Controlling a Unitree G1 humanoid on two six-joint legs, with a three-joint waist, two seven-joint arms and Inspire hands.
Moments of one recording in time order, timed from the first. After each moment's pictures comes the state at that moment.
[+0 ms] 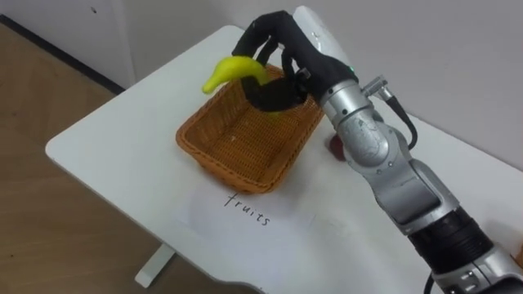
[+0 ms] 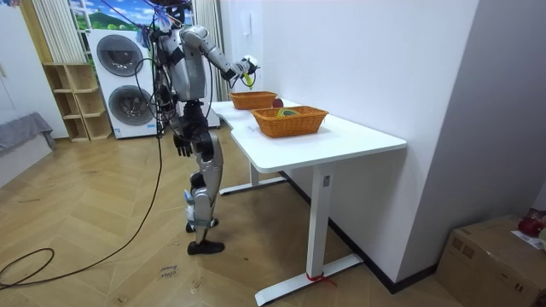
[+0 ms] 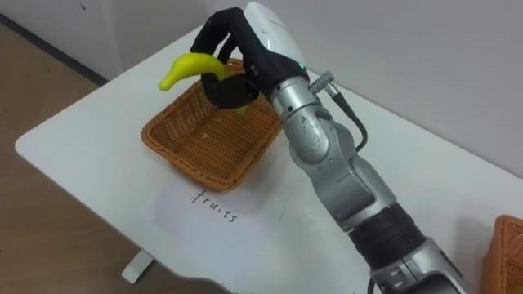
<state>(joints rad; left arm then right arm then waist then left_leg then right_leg) 0.21 0.22 0.07 0.94 0.45 0.14 0.17 -0.54 -0.31 0.45 0.12 -0.33 0.07 -0.08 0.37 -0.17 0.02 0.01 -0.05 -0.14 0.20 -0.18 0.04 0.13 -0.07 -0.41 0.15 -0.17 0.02</state>
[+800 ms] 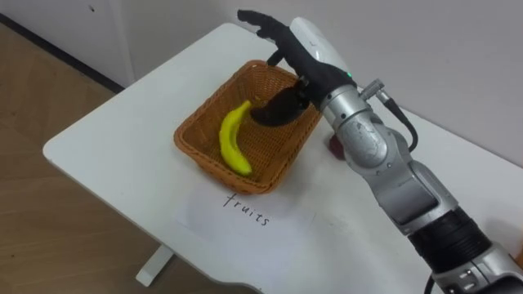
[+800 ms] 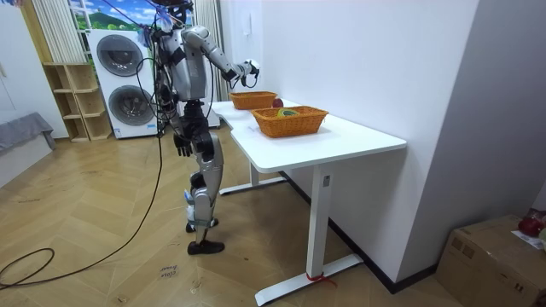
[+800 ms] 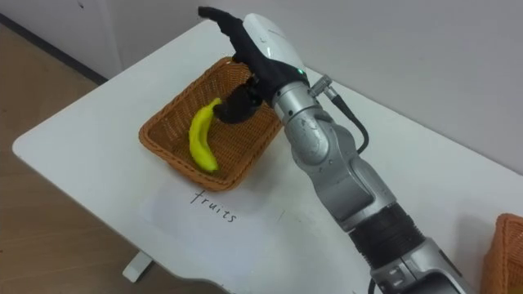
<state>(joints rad) 0.21 0.23 0.07 0.94 0.45 0.14 0.16 -0.54 -0.31 0.45 0.15 -0.36 0.07 -0.04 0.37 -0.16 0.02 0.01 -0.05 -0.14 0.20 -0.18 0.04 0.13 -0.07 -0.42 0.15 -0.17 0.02</state>
